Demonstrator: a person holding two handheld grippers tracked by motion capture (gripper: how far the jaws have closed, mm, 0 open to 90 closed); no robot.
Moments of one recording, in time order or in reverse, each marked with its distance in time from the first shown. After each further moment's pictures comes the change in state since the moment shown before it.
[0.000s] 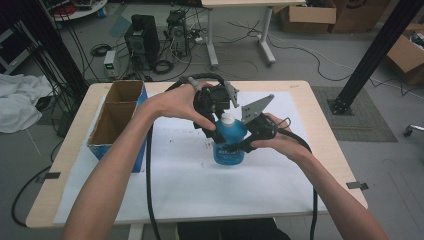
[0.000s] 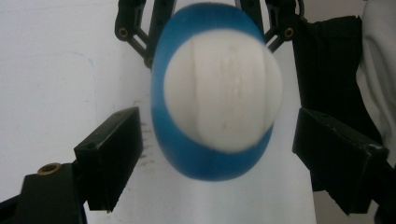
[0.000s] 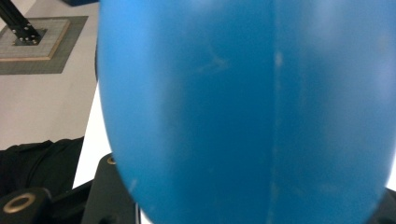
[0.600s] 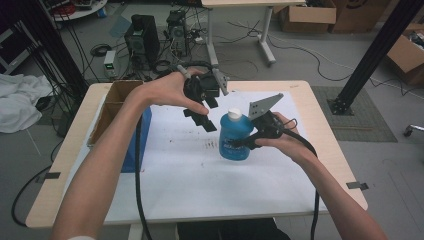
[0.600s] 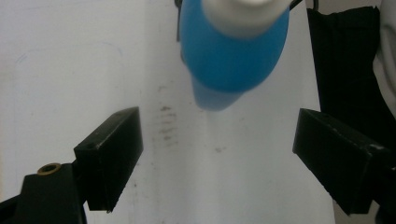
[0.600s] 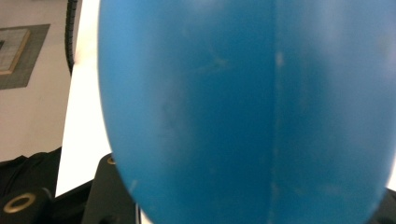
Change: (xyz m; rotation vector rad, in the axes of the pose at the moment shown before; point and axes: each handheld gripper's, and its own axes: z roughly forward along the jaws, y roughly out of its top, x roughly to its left) left arm 0.016 -0.013 -0.026 -0.005 0.035 0.024; right arm 0.004 -0.002 -0.016 -0.006 -0.130 0.074
